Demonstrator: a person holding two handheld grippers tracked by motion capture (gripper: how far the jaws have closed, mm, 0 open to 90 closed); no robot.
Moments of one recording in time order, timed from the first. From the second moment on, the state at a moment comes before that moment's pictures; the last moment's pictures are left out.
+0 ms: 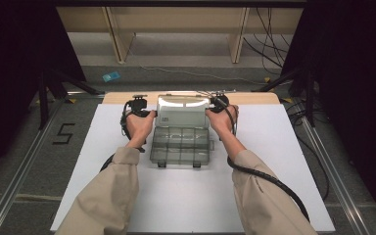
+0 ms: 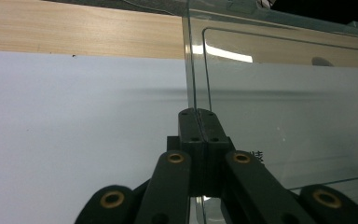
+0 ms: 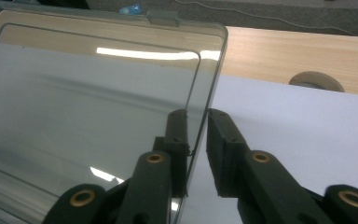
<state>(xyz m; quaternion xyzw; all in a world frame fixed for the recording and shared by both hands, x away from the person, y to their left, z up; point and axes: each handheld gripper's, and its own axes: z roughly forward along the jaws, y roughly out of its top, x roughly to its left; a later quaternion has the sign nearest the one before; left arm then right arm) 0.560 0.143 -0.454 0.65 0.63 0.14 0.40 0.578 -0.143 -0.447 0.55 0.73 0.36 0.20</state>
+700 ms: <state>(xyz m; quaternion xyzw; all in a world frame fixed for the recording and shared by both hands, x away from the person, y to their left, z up) 0.560 0.148 -0.462 0.66 0.61 0.15 0.41 0.571 -0.132 -0.447 0.59 0.68 0.37 0.22</state>
